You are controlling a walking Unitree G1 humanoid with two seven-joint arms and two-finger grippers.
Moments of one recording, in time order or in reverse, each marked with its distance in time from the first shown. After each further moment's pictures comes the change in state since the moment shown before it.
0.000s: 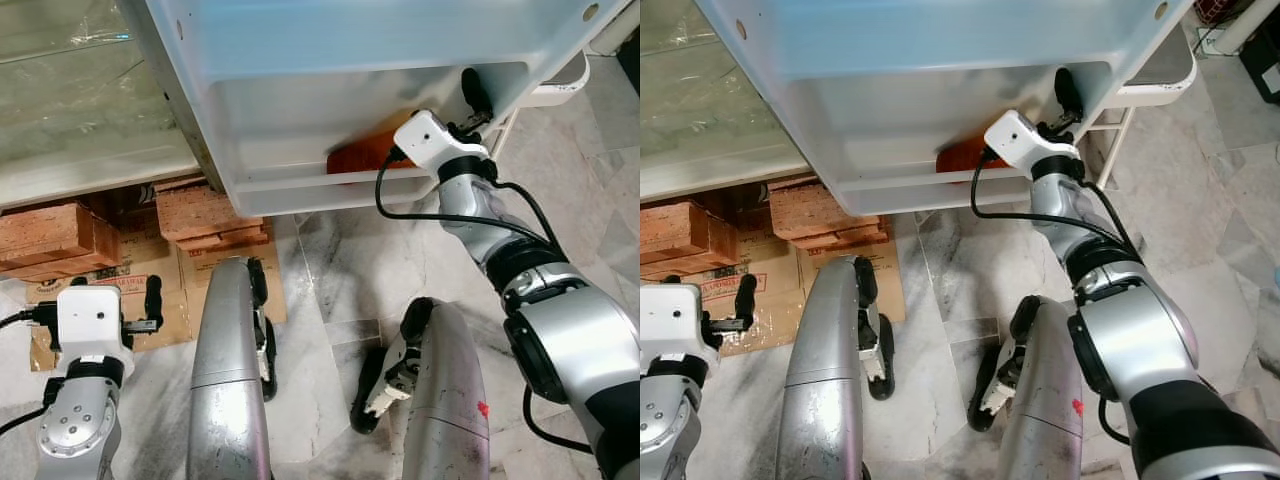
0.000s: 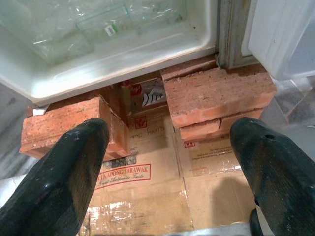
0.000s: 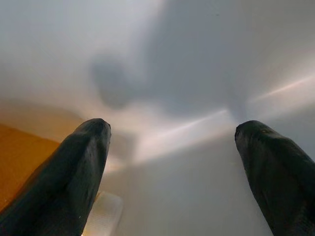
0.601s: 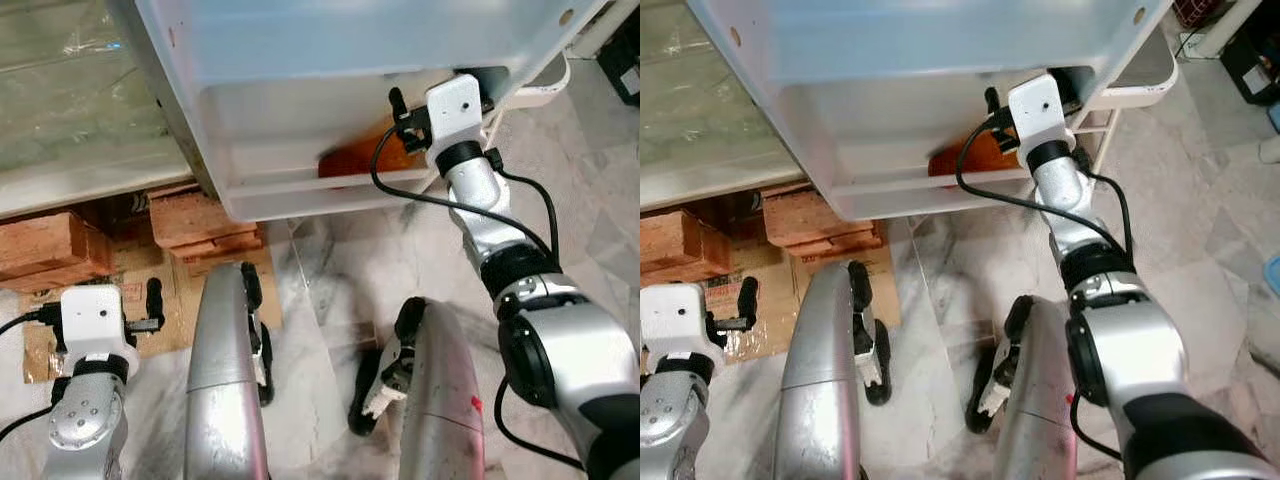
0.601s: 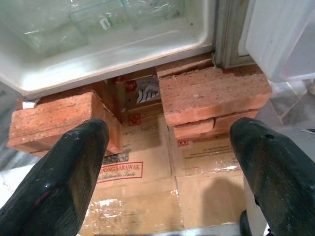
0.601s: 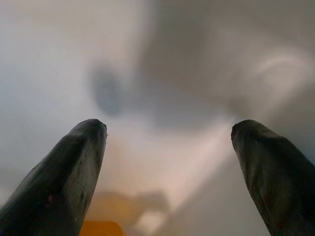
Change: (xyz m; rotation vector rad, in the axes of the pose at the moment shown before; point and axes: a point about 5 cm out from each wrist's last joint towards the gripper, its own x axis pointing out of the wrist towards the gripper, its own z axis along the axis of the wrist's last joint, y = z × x) left arm 0.007 -0.005 -0.007 -0.046 0.048 0.016; right arm -0.001 -0.011 0.017 0.611 -0.124 0.108
